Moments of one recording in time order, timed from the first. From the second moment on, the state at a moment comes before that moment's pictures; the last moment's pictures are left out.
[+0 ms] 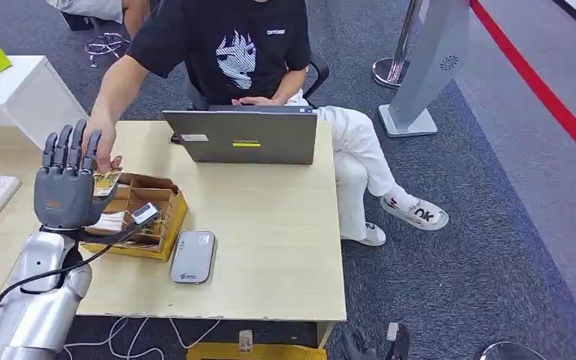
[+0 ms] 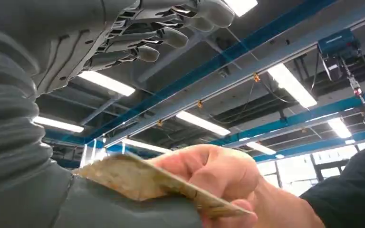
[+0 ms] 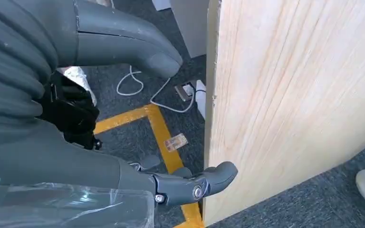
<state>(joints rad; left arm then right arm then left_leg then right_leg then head) -0.35 0.26 -0.09 -1.17 -1.43 0.63 -0.18 -0.19 0.18 0.07 -0.22 -0.58 0.04 -0.48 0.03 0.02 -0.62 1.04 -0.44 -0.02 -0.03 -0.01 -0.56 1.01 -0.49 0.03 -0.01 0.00</state>
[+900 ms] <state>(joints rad) -0.34 0.24 -0.09 -1.17 -1.42 0.69 -0.21 -0.18 0.18 0.04 -0.22 -0.55 0.03 -0.49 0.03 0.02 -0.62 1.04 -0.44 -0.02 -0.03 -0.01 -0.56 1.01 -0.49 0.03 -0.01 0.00</state>
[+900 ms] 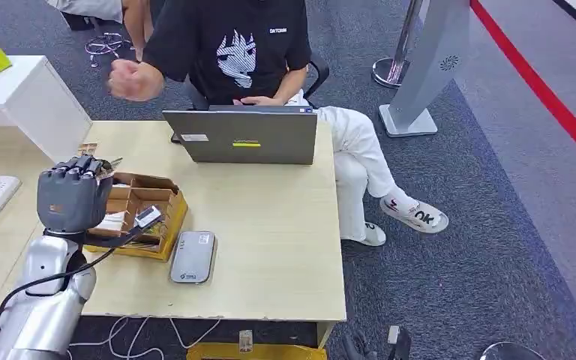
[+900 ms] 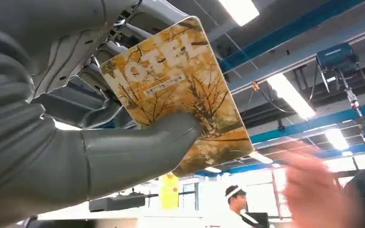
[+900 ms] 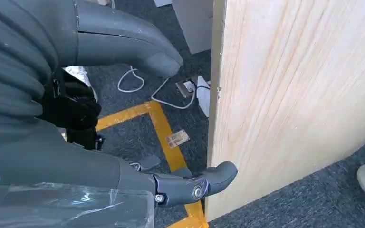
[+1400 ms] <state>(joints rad) -0.28 0.19 -0.14 -1.23 -1.42 0.68 -0.23 -0.18 0.19 0.02 -0.22 -0.54 0.03 -0.50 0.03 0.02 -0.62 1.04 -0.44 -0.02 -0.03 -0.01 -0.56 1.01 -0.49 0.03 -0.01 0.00</state>
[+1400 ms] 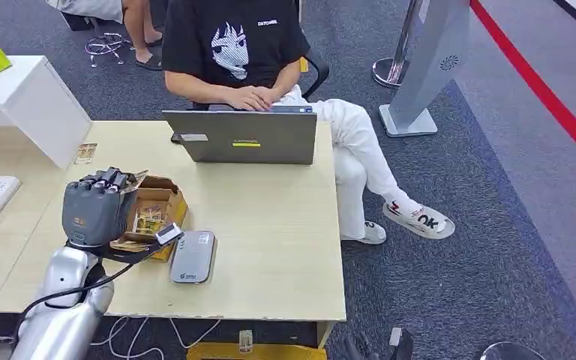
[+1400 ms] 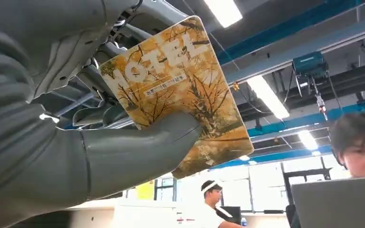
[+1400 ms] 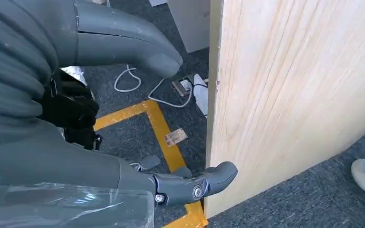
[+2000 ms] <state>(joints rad) -0.16 0.19 -0.33 -1.09 -1.38 0.29 -0.21 -0.17 0.19 -0.03 -0.23 -0.50 0.05 -0.51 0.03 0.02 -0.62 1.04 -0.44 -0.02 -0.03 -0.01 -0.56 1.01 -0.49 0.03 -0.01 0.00</state>
